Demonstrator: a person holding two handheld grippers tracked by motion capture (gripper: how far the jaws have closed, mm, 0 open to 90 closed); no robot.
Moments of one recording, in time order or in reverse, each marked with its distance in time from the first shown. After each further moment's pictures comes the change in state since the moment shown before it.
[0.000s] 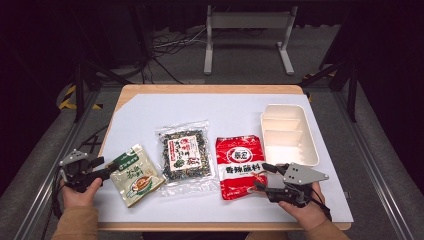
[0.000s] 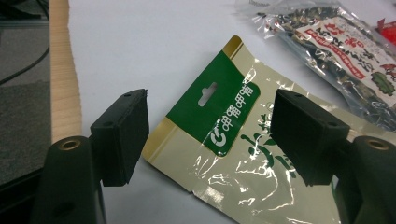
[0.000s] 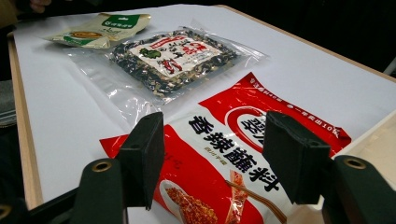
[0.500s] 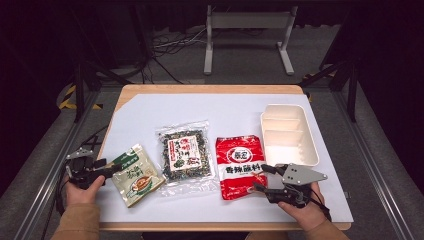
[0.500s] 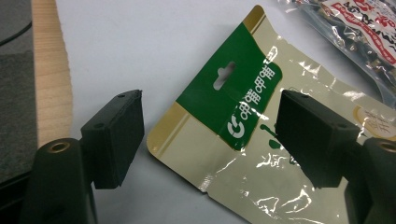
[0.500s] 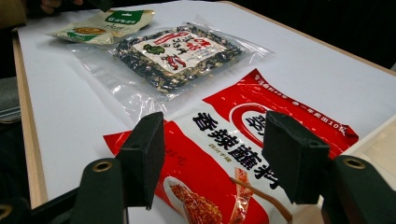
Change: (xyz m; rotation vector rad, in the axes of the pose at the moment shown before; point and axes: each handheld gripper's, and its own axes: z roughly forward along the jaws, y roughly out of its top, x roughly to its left) left arm 0.010 0.000 0.016 0.099 -0.021 -0.049; right arm 0.001 -0.001 0.001 0.011 0.014 -0.001
